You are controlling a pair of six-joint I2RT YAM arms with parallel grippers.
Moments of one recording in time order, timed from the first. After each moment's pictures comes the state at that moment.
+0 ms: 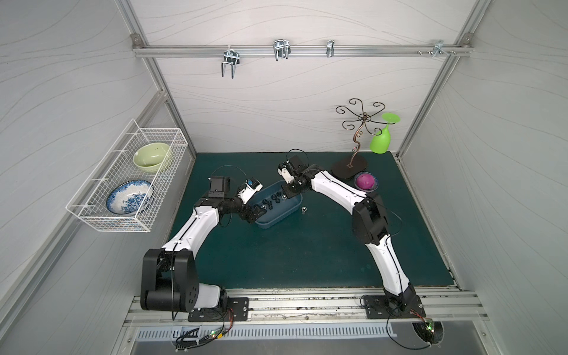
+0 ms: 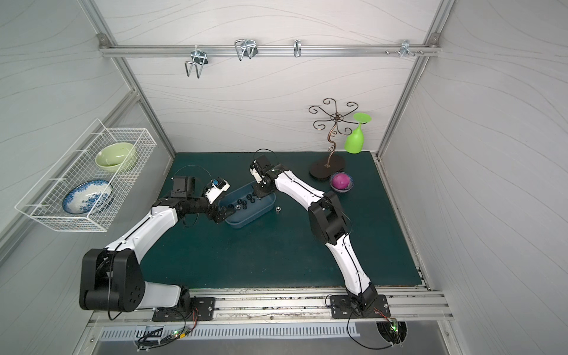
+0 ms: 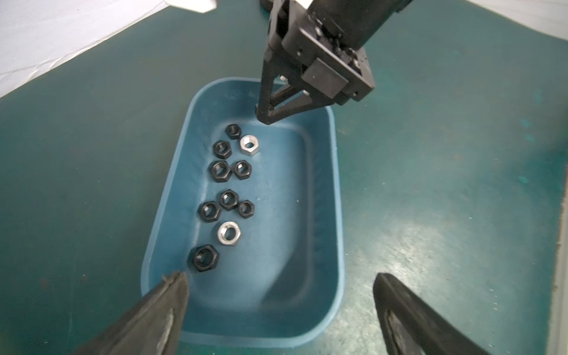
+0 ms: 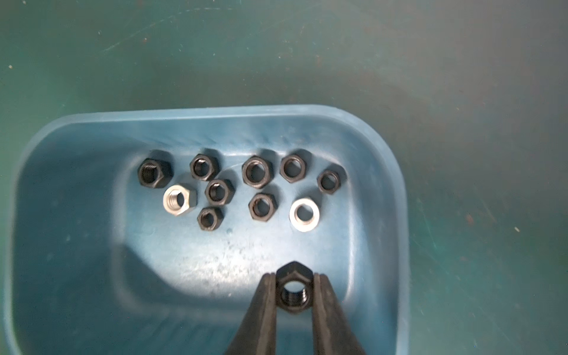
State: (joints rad) left arm -0.03 1.40 0.93 -0.46 0.66 0.61; right arm 0.76 2.33 2.11 -0.80 -0.09 0.09
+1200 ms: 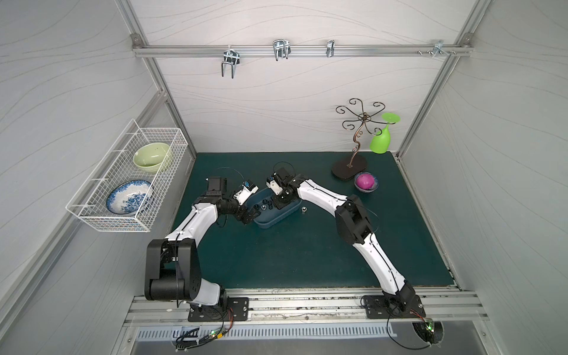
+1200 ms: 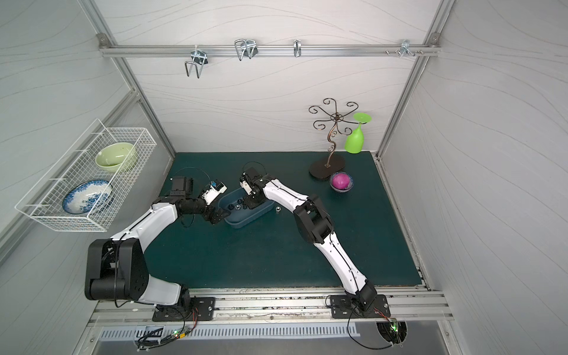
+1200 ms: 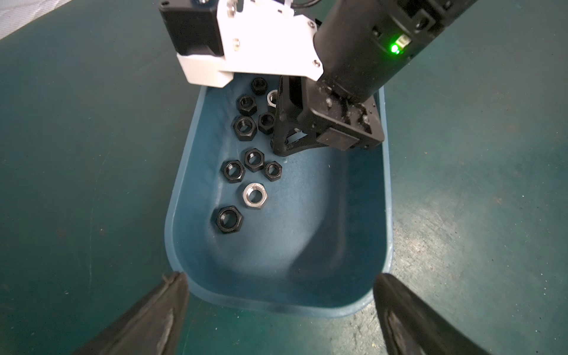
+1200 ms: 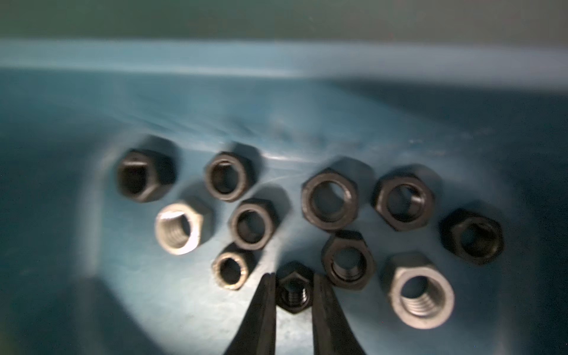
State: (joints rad) left arm 0.03 1.46 0.93 -0.50 0.60 0.68; right arm 0.82 2.53 2.23 -0.80 -0.14 0.08
